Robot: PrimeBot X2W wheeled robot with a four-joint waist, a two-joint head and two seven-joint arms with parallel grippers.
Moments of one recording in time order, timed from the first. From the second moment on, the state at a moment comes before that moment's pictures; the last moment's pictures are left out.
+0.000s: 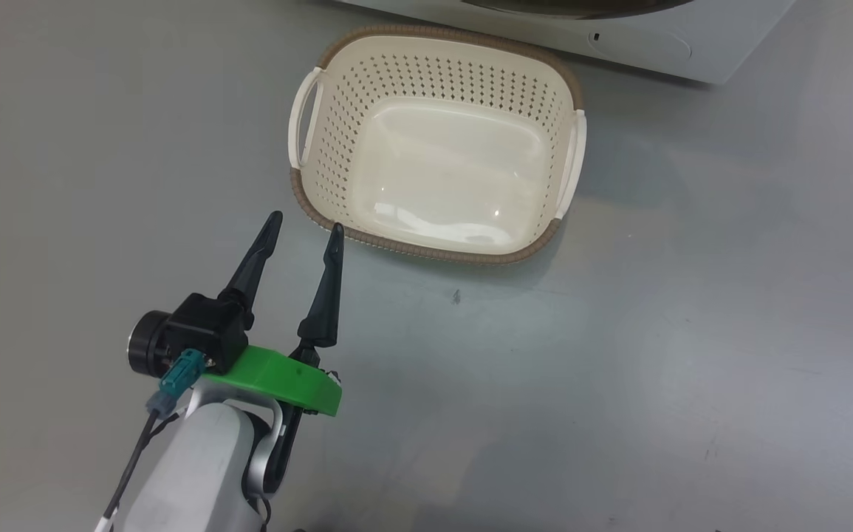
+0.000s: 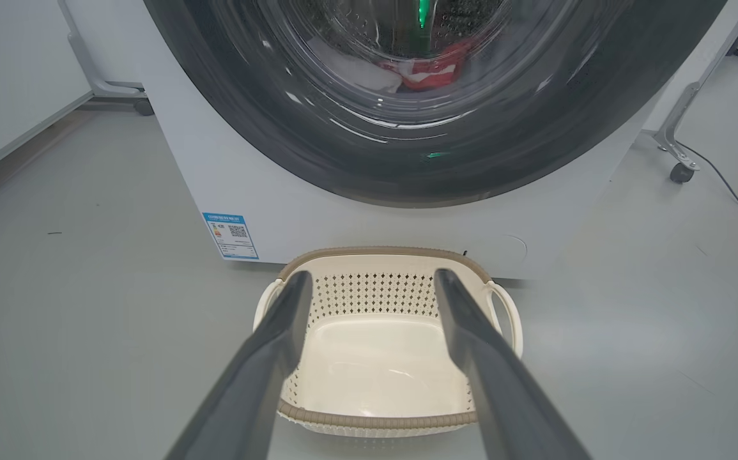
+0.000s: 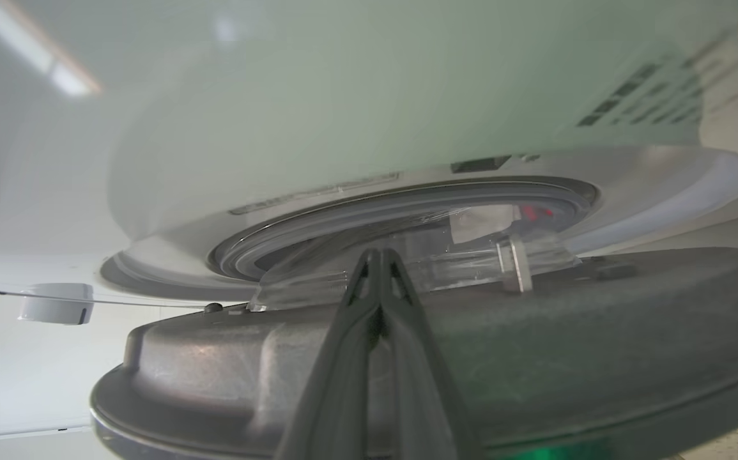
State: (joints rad) left arm -0.34 0.03 -0.39 0.22 -0.41 0.01 -0.25; right arm -1.26 -0.15 -0.17 0.66 1.41 -0.13 0.66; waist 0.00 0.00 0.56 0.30
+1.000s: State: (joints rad) left arm -0.32 0.03 -0.39 0.24 -0.40 0.01 -0.25; right arm -1.12 -0.11 -0.14 0.71 1.42 -0.13 0.72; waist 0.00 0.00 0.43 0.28
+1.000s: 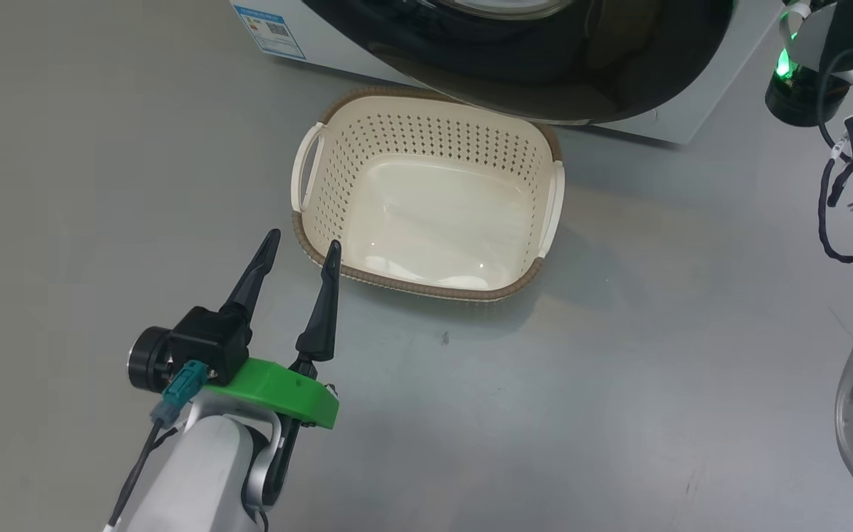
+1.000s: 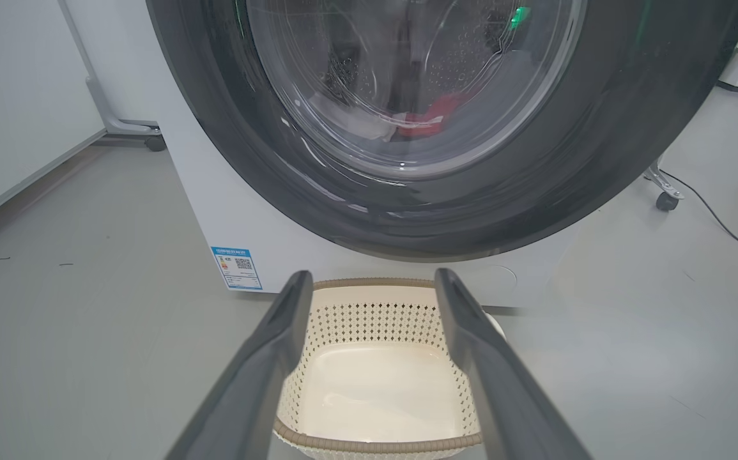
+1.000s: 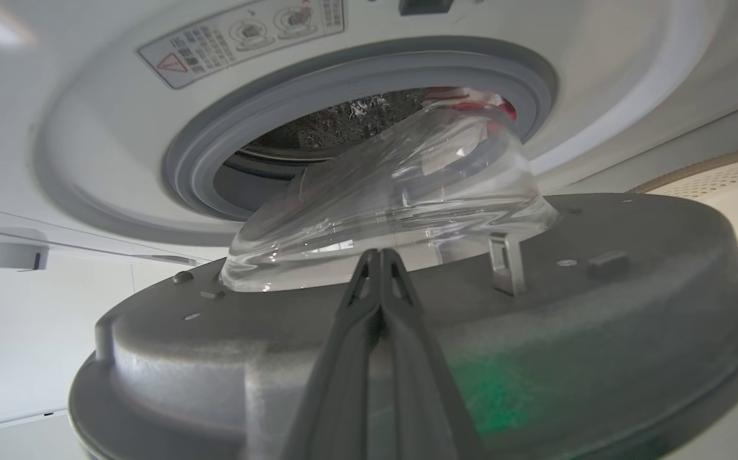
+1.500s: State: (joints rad) left arm -0.31 0.03 -0.38 0.24 -0.40 0.01 -0.25; right arm -1.10 -0.10 -0.13 0.70 1.41 -0.09 0.70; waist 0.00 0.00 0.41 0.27
